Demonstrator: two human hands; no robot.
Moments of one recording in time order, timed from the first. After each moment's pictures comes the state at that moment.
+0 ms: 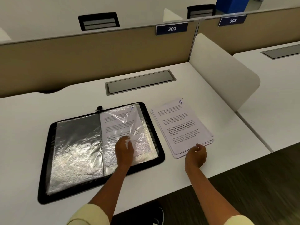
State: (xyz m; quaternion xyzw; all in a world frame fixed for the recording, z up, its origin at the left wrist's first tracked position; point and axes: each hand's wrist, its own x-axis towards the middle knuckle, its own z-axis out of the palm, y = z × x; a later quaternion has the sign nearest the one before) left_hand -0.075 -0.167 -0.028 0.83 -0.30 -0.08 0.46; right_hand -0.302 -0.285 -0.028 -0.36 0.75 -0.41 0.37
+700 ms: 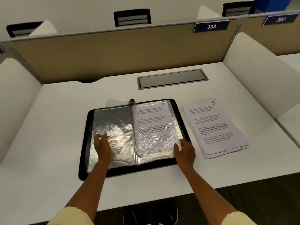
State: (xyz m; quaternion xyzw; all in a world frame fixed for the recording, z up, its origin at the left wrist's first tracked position) left_hand 0.073 -0.038 0.008 0.74 0.04 -0.12 0.65; right_hand -0.187 -0.206 -0.041 -0.71 0.58 -0.24 0.33
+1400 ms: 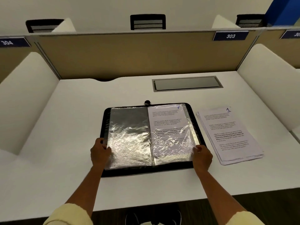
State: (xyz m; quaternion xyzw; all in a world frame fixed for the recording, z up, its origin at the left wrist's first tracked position) left_hand 0.139 0.059 -0.021 0.91 -0.12 -0.10 0.38; right_hand -0.169 -0.195 -0.030 -0.64 0.64 -0.28 0.32
